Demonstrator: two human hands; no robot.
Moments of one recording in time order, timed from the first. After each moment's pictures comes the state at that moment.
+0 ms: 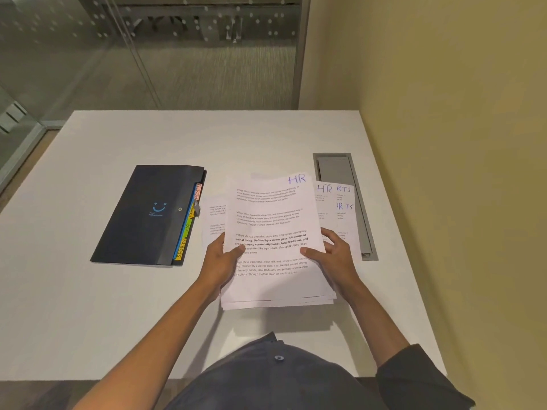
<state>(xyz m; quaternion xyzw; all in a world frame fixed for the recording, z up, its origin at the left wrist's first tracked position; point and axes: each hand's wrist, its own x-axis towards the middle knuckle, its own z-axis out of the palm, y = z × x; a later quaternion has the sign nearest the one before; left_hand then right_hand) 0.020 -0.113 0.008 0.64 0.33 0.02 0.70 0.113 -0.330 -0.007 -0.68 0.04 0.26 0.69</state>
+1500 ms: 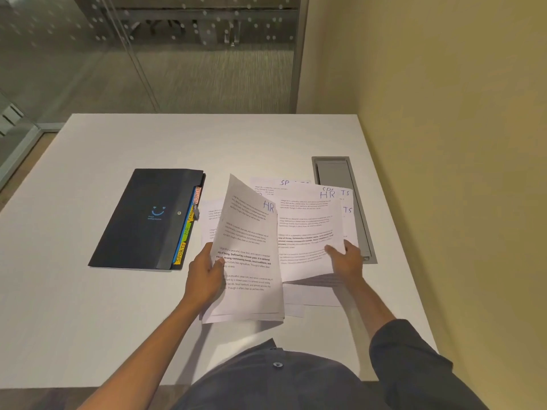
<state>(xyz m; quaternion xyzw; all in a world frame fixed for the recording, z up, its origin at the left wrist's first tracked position) -0.007 -0.094 -0.007 0.78 0.30 0.04 0.54 0.153 -0.348 -0.069 -0.82 0.14 0.15 0.53</state>
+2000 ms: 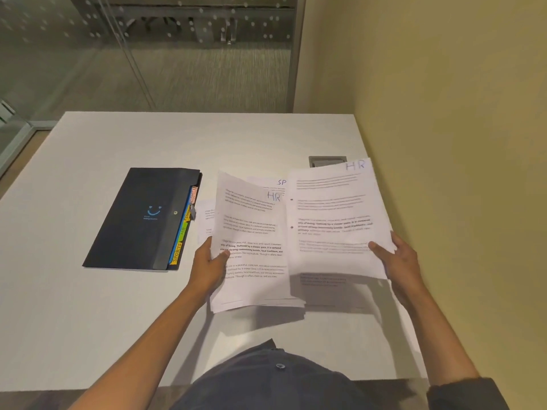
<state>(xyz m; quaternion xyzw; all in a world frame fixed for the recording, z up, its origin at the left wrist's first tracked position) 0.016 -0.097 -0.003 0.68 0.34 0.04 0.65 0.153 -0.433 -0.007 -0.72 0.09 0.13 0.68</state>
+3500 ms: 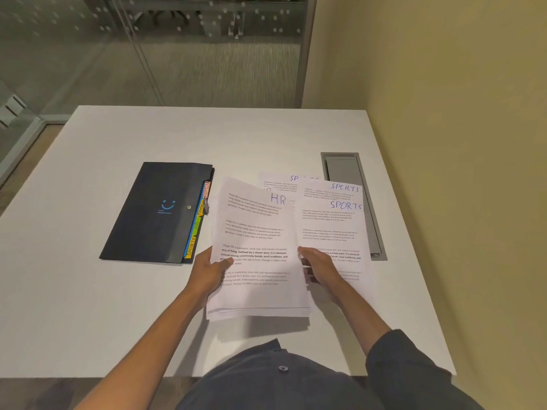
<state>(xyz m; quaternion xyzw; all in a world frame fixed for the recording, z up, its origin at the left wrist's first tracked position) -0.013 -0.069 -0.010 0.63 0.37 -0.01 0.69 0.107 -0.290 -0.061 -0.70 0.10 0.38 0.60</state>
